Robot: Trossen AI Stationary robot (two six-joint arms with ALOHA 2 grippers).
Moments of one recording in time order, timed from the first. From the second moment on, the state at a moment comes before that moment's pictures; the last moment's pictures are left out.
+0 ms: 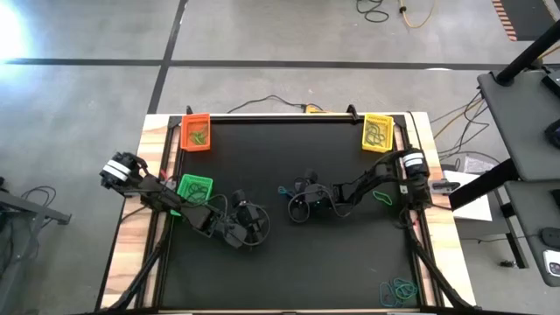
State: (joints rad) left arm -0.46 1.64 0.69 0.25 -0.80 -0.45; right arm 0.03 2.02 0.75 0.64 0.35 0.08
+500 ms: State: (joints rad) left arm -0.46 1.64 0.69 0.23 -0.81 -0.43; right arm -0.18 1.47 0.75 -0.17 0.55 0.10
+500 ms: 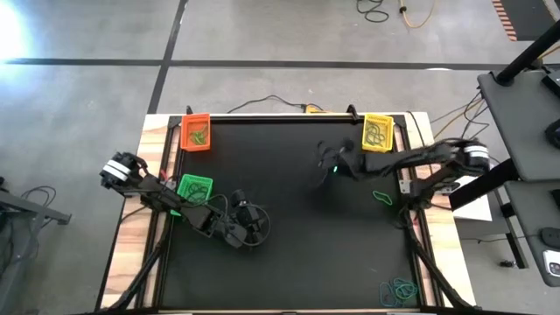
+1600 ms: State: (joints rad) left arm -0.50 1.64 0.69 0.27 -0.82 -0.46; right arm -0.86 1.57 0.83 -0.61 0.58 0.24
